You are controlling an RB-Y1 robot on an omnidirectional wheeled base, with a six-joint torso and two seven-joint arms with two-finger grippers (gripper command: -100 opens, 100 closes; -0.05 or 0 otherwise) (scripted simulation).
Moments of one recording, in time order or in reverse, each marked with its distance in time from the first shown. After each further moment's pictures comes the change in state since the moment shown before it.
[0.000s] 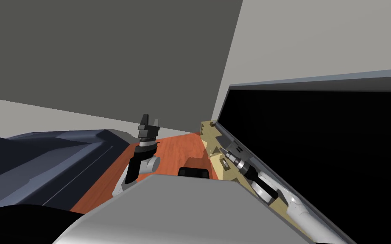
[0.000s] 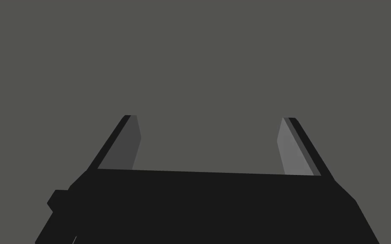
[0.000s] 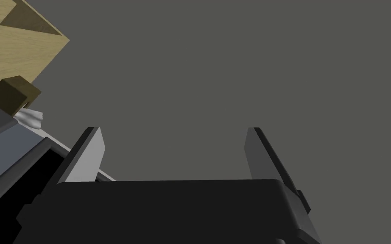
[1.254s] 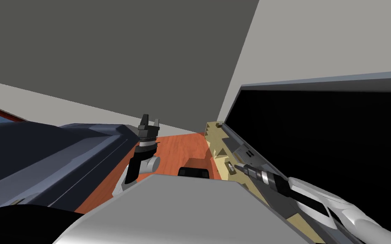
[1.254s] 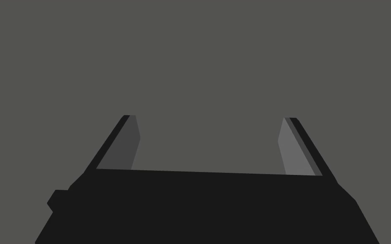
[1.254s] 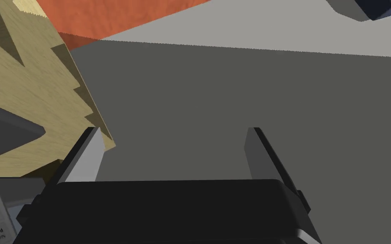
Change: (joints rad) left arm 0.000 0.000 0.000 0.000 0.000 0.000 0.000; right arm -0.017 -0.419 0.195 0.293 0.106 -0.143 -0.030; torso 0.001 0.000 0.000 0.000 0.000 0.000
